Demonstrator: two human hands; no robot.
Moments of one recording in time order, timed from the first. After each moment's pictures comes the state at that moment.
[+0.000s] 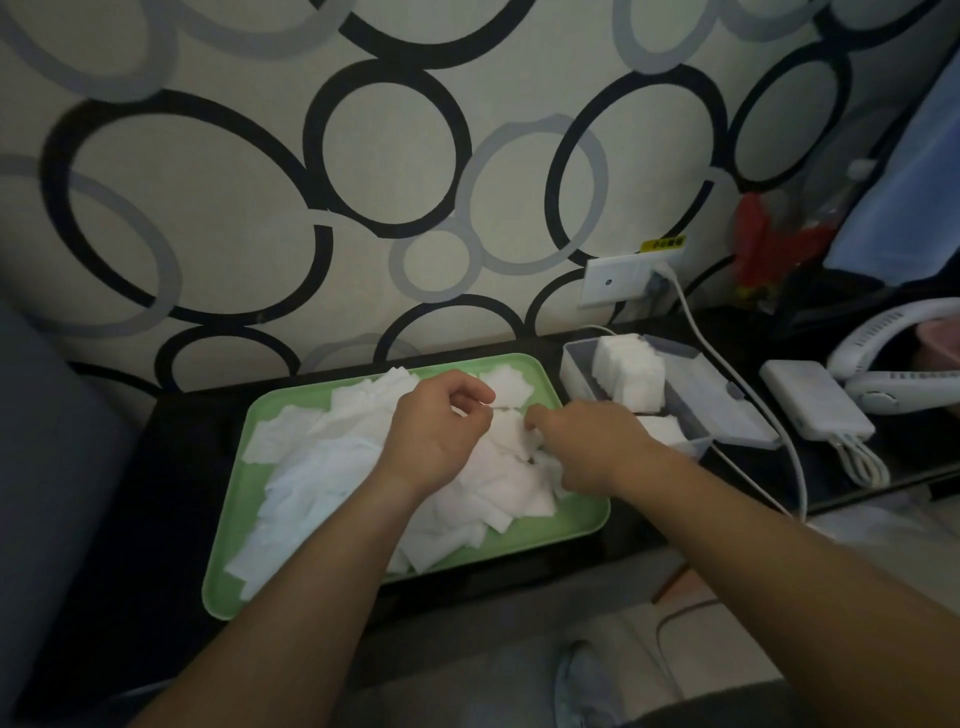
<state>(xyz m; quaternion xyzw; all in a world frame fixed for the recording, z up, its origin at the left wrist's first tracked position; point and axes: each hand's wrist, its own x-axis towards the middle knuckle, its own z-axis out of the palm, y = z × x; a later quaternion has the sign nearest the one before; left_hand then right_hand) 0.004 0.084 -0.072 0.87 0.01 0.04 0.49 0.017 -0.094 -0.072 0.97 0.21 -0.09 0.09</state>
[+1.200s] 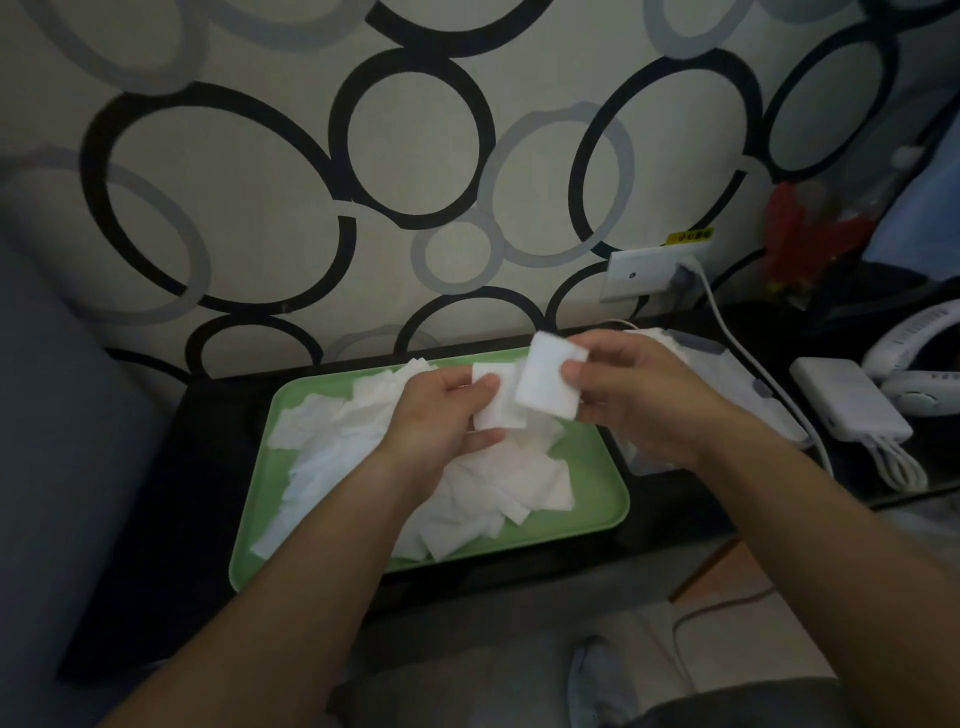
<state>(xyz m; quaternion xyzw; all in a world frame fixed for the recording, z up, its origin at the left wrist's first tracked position) -0.002 0.090 -0.063 0.66 0.10 -0.07 0.74 0.012 -0.108 -0.037 0.63 0.04 -0.15 -0.76</state>
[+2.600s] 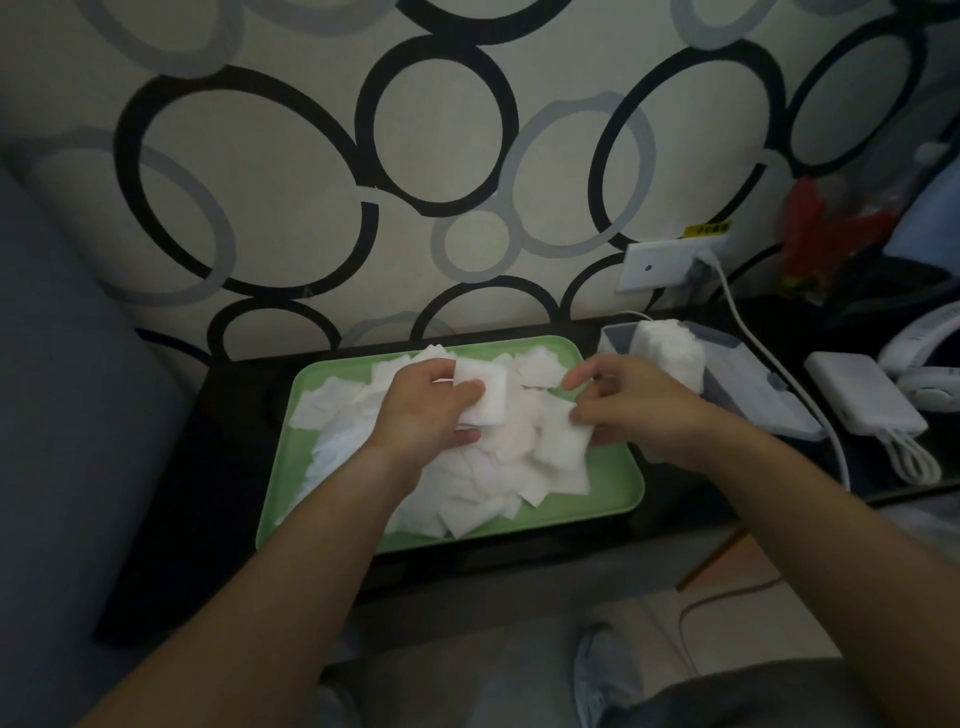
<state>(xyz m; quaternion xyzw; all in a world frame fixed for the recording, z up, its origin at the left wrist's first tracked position) -0.010 0.119 -0.069 0.72 0.13 -0.03 0.68 0.008 -0.100 -0.054 0.79 0.02 -0.19 -0.59</state>
